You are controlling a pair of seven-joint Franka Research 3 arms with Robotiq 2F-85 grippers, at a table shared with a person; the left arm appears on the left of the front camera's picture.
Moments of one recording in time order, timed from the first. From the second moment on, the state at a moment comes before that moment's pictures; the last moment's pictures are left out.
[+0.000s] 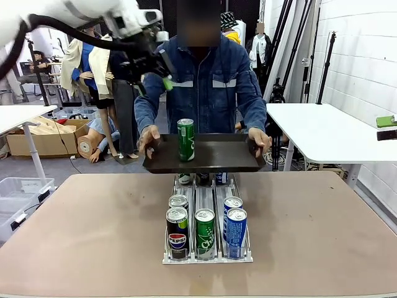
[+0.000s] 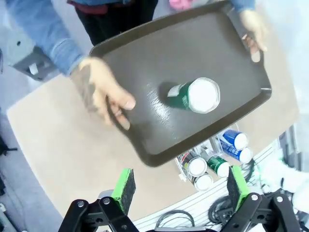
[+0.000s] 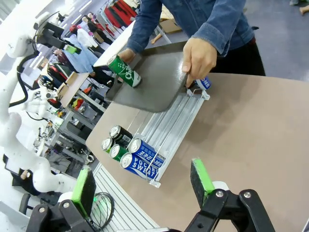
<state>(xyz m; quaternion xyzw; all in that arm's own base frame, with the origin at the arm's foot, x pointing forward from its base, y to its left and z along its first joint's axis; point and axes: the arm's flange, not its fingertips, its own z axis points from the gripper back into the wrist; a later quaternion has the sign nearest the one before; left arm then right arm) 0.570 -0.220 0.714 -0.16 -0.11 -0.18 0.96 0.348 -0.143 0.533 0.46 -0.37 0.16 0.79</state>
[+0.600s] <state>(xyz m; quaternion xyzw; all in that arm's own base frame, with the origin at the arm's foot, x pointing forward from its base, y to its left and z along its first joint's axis) 0.515 -0.016 0.626 -0.34 -0.14 -0.08 0.93 0.347 -0.144 0.533 0.46 -0.37 0.16 0.79</state>
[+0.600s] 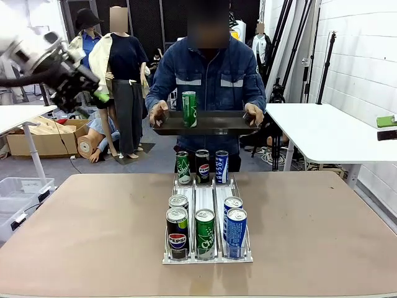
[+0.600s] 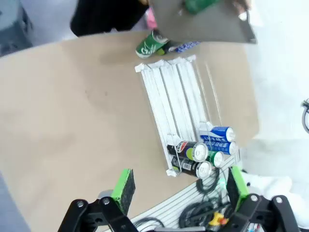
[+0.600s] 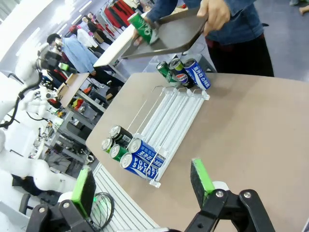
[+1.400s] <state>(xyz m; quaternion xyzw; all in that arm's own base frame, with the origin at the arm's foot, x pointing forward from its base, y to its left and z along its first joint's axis) 0.455 0.060 0.513 -0.51 -0.21 -0.02 0.83 0.347 -0.144 0.533 0.46 -0.37 0.16 0.79</state>
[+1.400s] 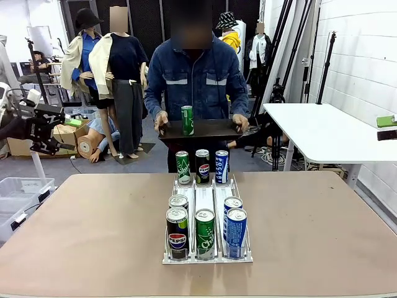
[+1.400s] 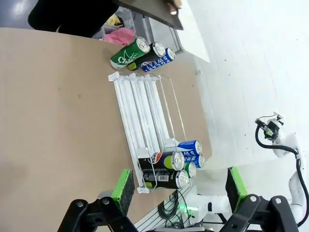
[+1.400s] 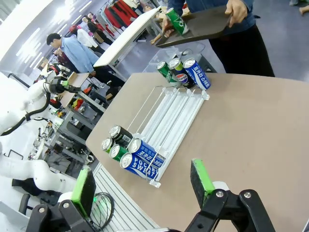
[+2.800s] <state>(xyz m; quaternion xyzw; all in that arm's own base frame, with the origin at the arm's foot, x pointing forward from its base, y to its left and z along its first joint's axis) 0.447 0.062 0.490 -0.53 -0.21 -0.03 0.82 0.347 -0.144 0.533 0.46 -0.37 0.16 0.79</state>
